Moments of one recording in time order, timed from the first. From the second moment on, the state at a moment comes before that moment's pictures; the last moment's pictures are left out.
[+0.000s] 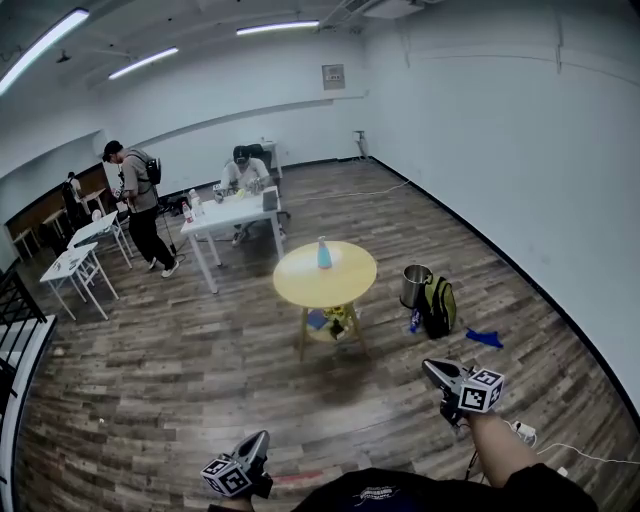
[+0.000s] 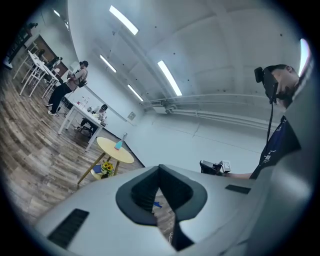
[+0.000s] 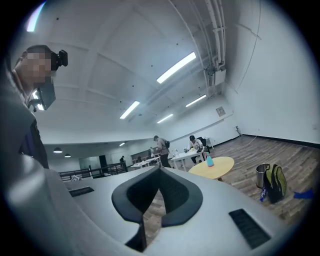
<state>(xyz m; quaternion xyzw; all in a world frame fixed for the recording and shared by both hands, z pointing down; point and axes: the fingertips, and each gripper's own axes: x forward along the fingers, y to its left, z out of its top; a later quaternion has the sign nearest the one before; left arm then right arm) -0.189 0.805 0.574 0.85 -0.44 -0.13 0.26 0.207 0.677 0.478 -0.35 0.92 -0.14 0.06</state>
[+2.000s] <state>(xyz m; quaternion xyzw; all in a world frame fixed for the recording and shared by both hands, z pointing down) -0.167 0.318 0.577 0.87 -0.40 -0.13 0.26 0.216 0.214 0.483 -0.37 0.92 -0.16 0.06</state>
